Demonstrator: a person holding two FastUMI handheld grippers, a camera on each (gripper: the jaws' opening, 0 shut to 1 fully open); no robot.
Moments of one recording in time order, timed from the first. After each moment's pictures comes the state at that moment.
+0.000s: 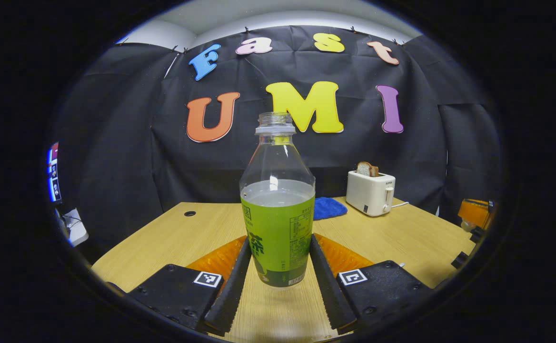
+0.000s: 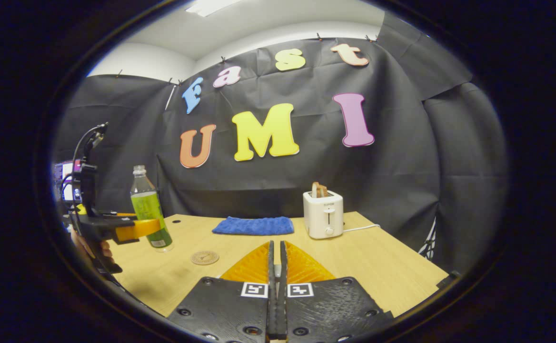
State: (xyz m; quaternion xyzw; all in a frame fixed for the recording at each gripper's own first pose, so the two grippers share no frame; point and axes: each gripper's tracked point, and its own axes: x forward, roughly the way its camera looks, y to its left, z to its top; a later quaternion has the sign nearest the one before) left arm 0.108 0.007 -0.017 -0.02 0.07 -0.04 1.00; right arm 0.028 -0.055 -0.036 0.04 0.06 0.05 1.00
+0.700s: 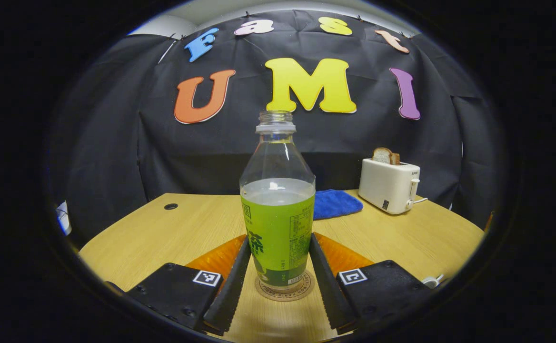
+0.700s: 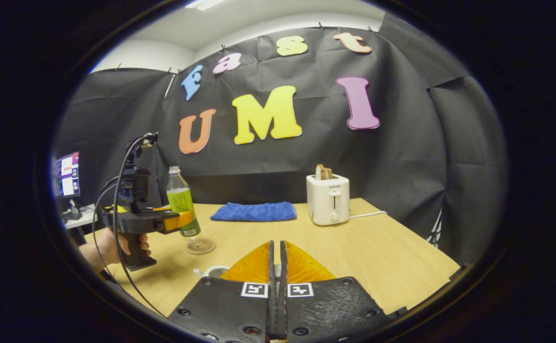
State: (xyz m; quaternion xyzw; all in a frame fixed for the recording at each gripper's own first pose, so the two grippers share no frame) left arm 0.211 0.001 -0.087 -0.01 0.11 -0.03 0.99; right arm 0.055 -0.054 -0.081 0.04 0.10 0.04 0.99
